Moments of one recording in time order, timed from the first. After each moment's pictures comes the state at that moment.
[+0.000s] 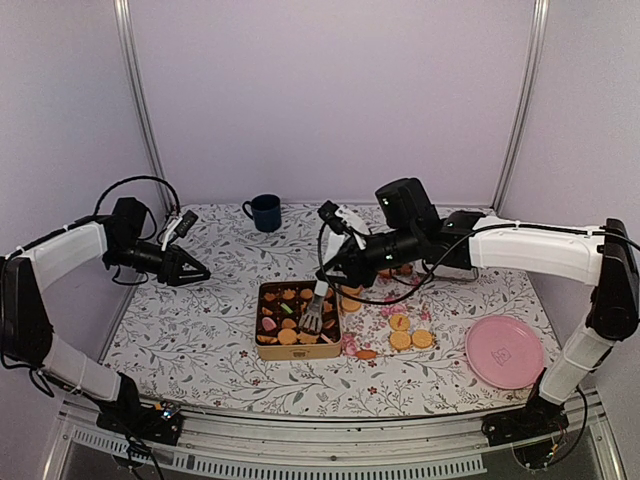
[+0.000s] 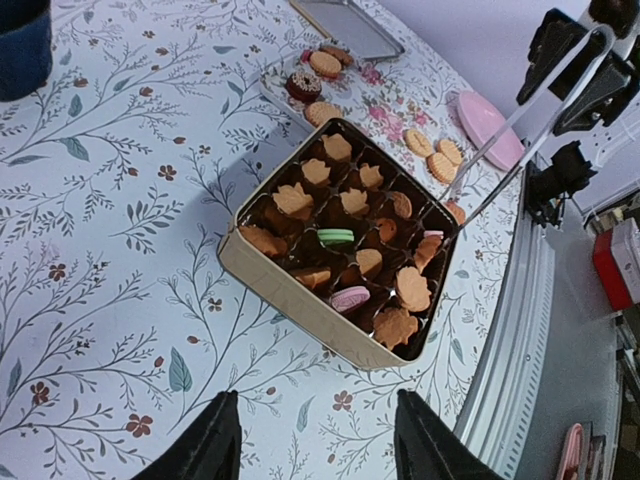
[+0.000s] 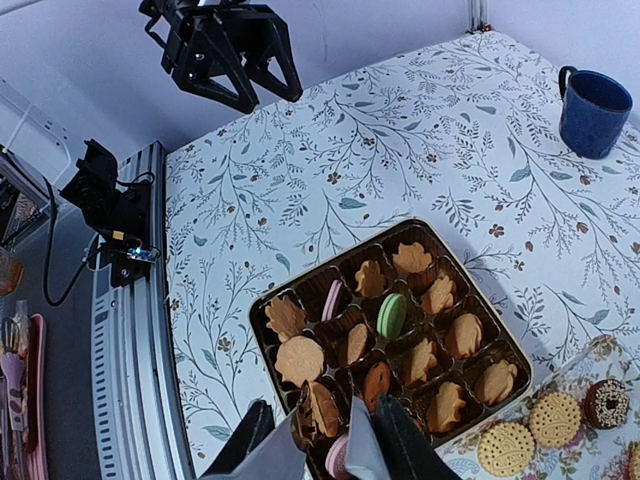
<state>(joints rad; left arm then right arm) 0.00 1.38 0.98 -0.77 0.94 0.53 0.88 1.65 1.28 -0.21 -0.44 0.01</state>
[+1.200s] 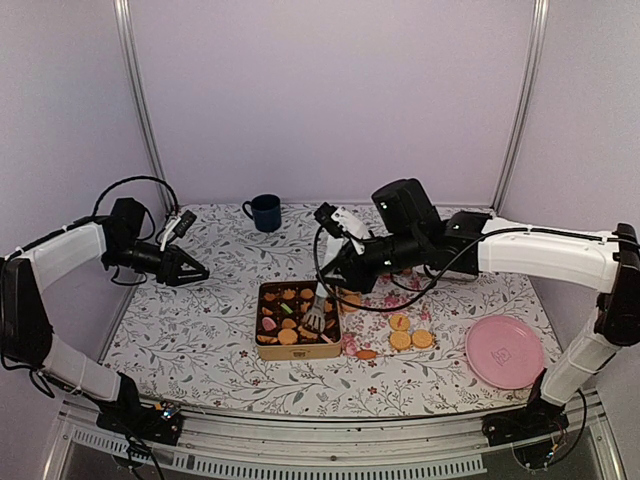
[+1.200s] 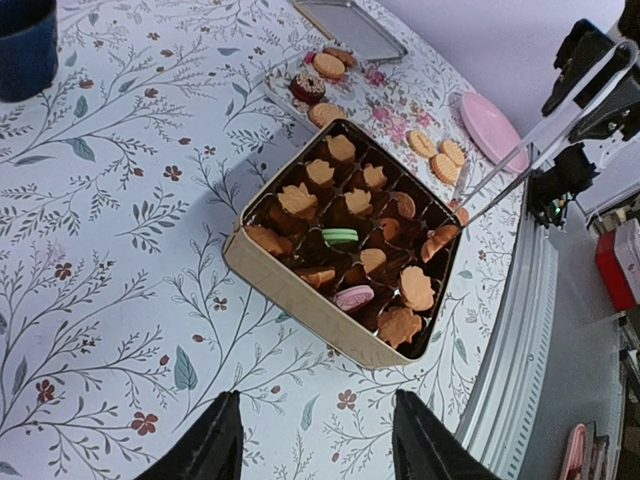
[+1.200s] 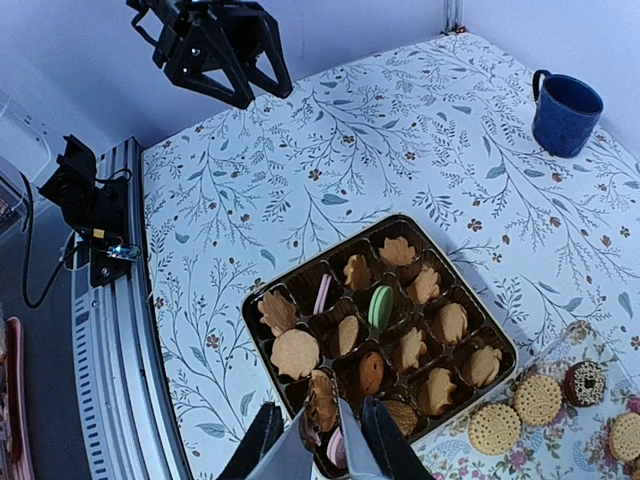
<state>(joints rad) 0.01 1.37 0.97 -0.77 0.93 0.54 0.95 1.62 1.31 -0.29 -0.30 0.01</state>
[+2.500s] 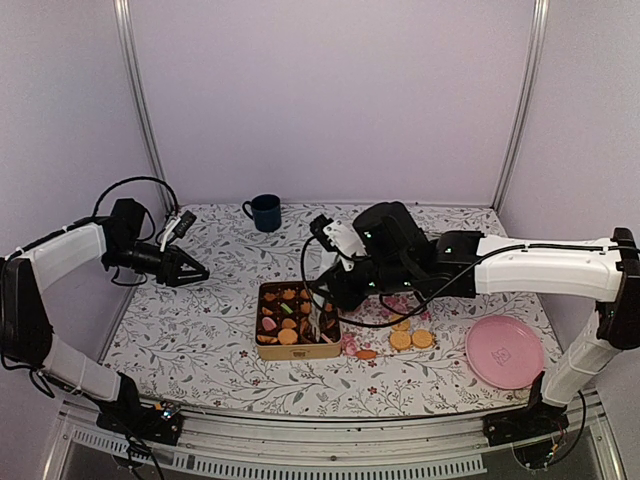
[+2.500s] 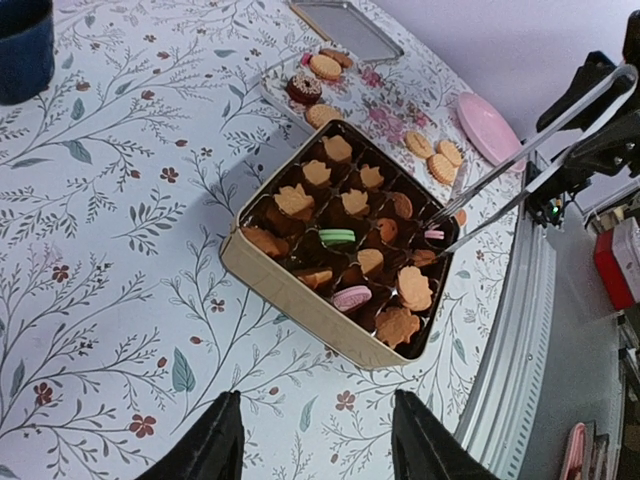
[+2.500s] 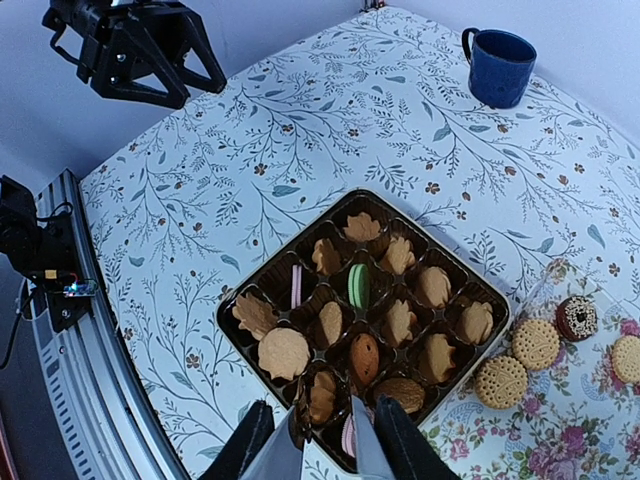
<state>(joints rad) 0.02 1.37 0.97 -0.77 0.94 0.55 1.09 1.60 1.27 -0.28 0.07 0.21</state>
